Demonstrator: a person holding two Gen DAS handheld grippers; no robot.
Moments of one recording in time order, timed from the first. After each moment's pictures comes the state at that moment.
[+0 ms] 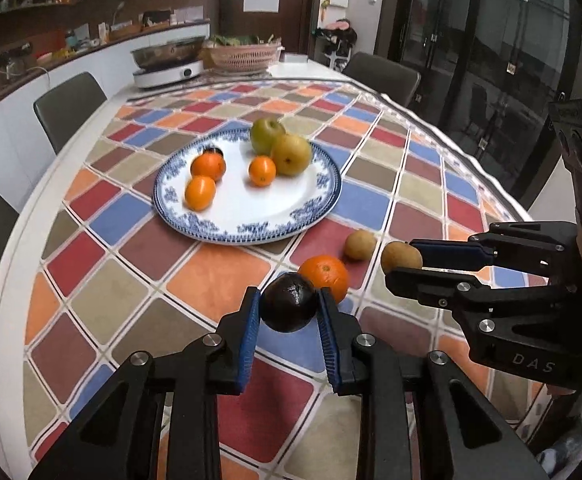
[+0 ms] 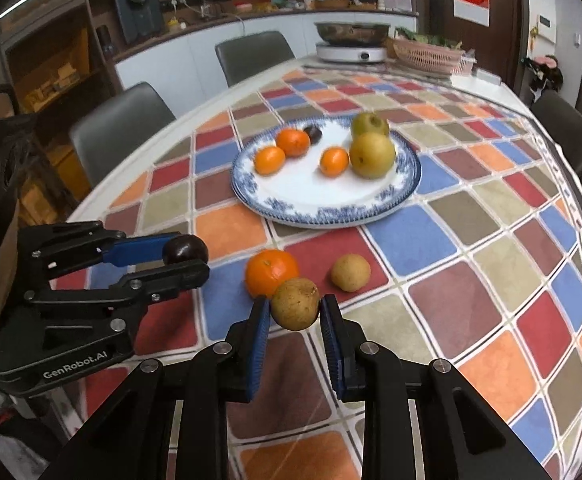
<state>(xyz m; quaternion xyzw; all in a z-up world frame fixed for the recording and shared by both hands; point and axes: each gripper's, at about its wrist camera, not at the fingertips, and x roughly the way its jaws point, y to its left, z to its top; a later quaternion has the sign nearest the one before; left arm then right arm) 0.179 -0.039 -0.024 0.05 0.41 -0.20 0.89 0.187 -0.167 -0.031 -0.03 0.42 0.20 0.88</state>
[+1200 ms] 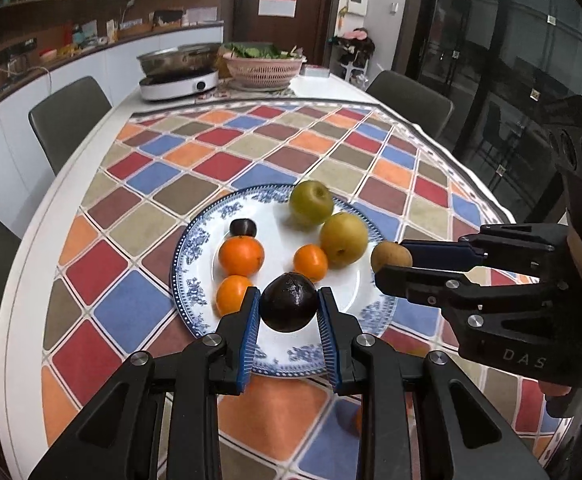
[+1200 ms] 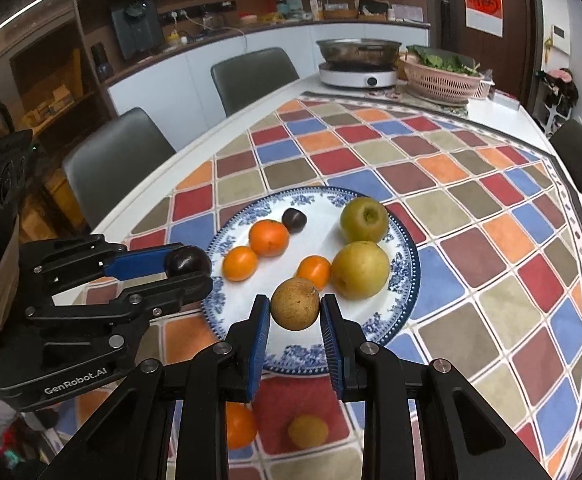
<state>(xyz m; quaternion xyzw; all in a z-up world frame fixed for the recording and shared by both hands) 0.300 -0.035 -0.011 0.03 0.41 -0.19 0.89 0.309 -0.162 -0.006 -0.03 0.42 0.22 0.88</state>
